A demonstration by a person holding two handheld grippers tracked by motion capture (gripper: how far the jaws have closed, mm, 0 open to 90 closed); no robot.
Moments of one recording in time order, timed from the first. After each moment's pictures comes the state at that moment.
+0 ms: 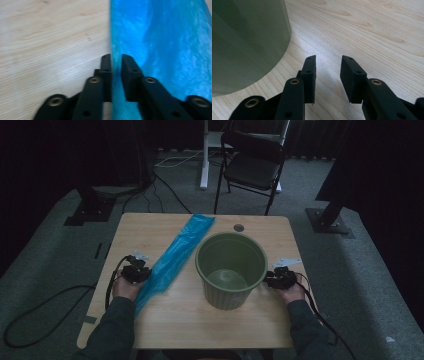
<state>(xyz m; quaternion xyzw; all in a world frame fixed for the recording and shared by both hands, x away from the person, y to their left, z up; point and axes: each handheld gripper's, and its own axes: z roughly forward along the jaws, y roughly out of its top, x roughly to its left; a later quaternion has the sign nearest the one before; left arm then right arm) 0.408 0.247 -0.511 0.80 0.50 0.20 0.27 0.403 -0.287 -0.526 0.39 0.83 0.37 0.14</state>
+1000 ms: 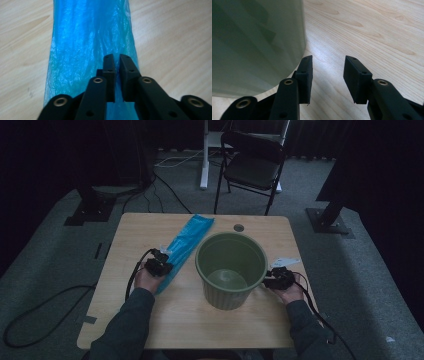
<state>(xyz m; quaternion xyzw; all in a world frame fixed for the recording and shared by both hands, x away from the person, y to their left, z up) 0.428 0.181 -0.508 0.85 0.43 0.16 0.27 0.395 -0.276 -0.514 0.37 0.84 0.38 0.13</state>
